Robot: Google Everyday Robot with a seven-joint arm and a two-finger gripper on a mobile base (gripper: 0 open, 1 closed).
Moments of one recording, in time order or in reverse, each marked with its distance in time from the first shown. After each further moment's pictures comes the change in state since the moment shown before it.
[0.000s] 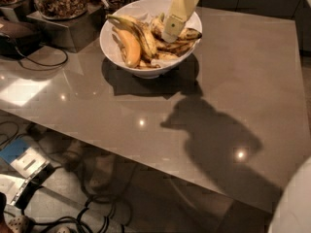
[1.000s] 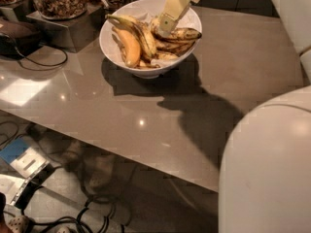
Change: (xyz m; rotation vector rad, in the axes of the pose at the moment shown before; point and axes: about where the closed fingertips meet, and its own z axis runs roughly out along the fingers) arm -0.002 -0.034 0.030 -0.014 0.043 0.174
